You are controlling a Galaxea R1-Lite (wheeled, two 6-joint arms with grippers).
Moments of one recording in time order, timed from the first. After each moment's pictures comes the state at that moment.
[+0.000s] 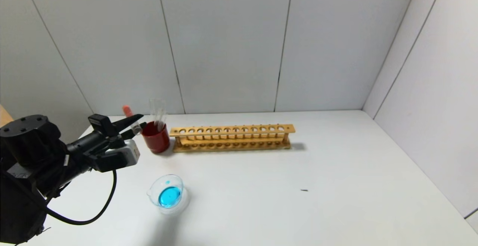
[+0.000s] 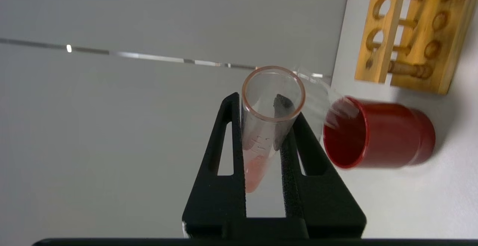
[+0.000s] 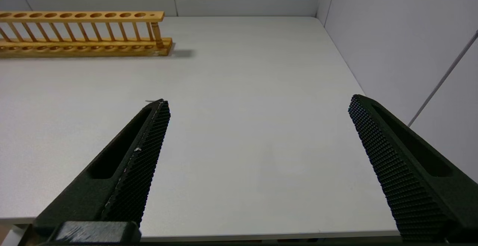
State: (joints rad) left arm 0.01 1.81 -0.35 -1.47 -0.52 1.40; right arm 0.00 0.00 0.00 0.00 0.00 0.00
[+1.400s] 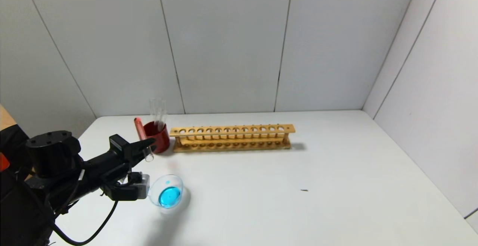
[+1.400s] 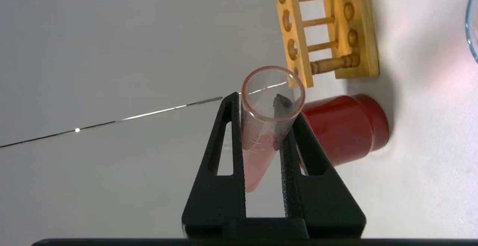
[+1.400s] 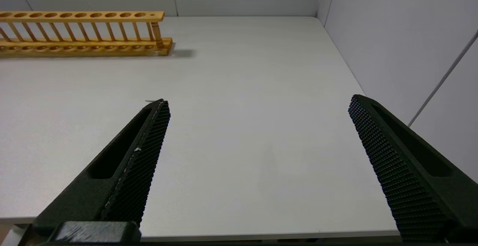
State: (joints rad) left arm -0.04 1.87 -0.28 -1.41 -0.52 1.76; right arm 0.00 0.00 0.00 0.00 0.00 0.00
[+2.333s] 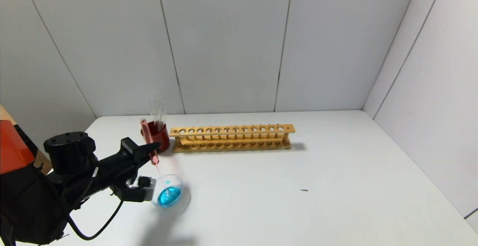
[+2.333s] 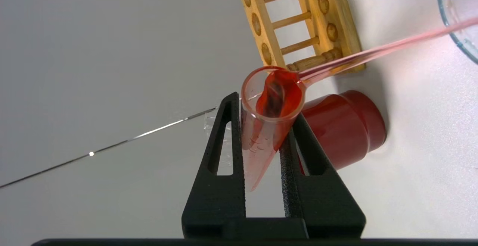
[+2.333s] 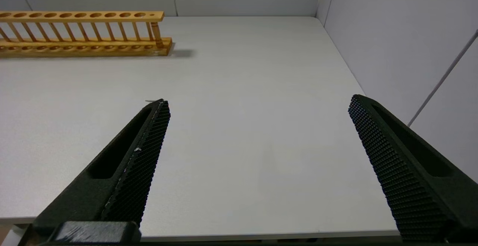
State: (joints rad) left arm -0.04 1.98 -0.34 -1.40 -0.52 1.91; right arm 0.00 0.00 0.00 0.00 0.00 0.00
